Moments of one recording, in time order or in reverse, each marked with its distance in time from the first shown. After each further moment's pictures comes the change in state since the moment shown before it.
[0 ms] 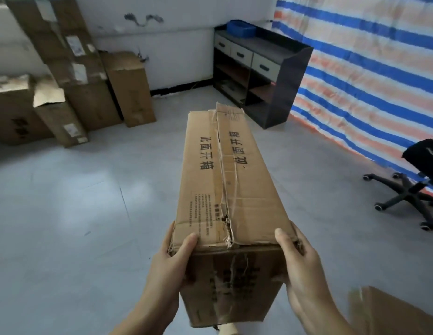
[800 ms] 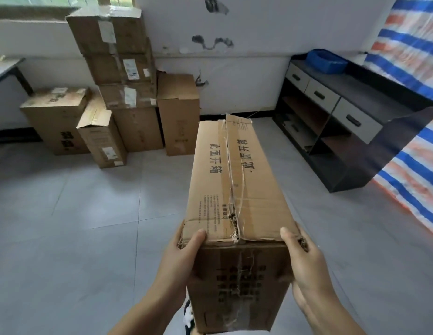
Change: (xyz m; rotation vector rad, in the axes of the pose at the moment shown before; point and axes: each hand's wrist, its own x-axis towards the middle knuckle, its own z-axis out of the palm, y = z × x) left_hand 0.493 0.225 0.028 -0.083 0.188 0.094; right_hand 0.460 -0.132 0.359 -0.086 -0.253 -0.014
